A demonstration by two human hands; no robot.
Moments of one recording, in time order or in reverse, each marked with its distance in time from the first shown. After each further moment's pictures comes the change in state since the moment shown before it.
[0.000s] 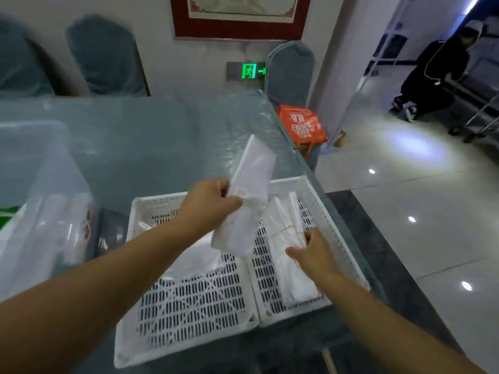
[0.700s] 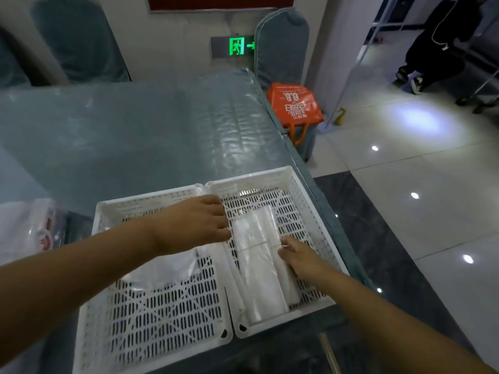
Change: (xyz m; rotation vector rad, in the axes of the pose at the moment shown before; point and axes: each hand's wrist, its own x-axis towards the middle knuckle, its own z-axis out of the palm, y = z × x) left_hand 0.039 -0.014 0.038 0.926 -0.427 1.144; right_hand 0.052 0.043 -0.022 0.014 -0.492 0.036
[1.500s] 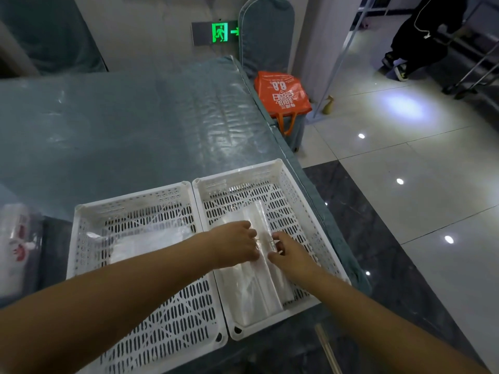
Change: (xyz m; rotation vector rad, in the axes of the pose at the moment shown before) left_hand 0.083 0.038 0.075 0.030 -0.300 0.170; right_hand 0.007 0.011 0.016 -0.102 0.163 -0.039
